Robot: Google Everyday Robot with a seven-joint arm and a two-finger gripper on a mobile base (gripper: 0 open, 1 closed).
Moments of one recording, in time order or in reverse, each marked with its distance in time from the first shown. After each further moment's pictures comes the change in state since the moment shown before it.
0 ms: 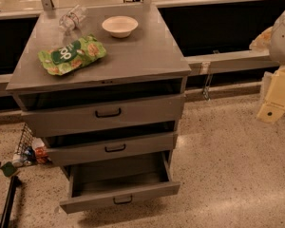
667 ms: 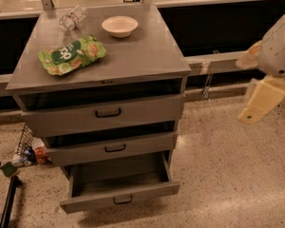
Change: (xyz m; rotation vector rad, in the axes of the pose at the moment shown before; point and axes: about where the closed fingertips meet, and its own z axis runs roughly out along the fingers) arm -0.009 0.001 0.028 -0.017 -0.083 0.017
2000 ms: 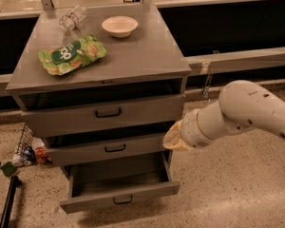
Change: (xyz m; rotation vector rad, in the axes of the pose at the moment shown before) arm -0.054 0.053 0.254 -0.093 -0.336 -0.223
